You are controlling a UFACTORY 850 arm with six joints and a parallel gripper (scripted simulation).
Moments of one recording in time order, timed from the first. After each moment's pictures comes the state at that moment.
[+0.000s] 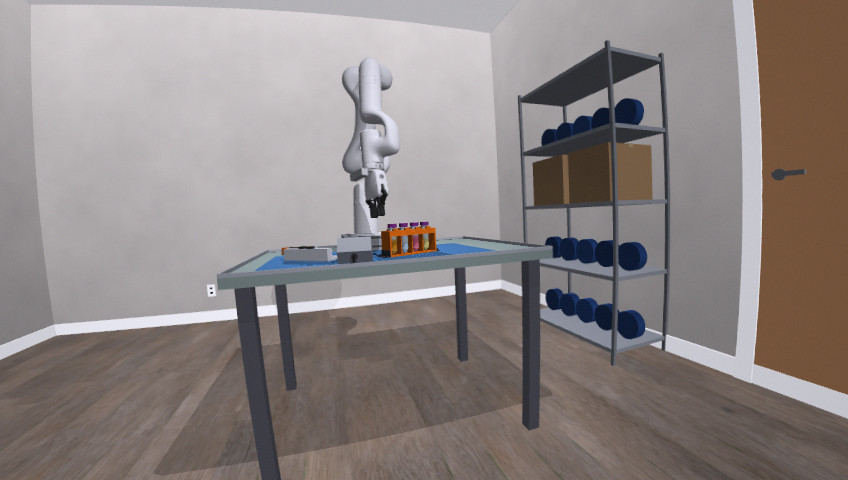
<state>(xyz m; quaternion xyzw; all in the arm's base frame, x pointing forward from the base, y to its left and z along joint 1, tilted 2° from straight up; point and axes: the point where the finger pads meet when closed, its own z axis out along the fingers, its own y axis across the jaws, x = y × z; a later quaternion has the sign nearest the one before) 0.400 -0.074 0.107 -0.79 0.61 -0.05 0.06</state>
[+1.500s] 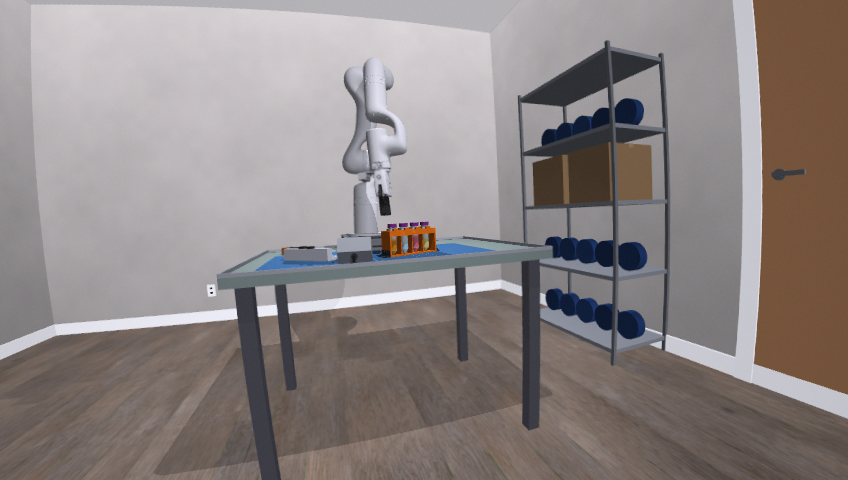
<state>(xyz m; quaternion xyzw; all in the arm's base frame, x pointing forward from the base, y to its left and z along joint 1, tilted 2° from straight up) 0.380 -0.035 0.113 -0.49 0.87 0.03 0.05</state>
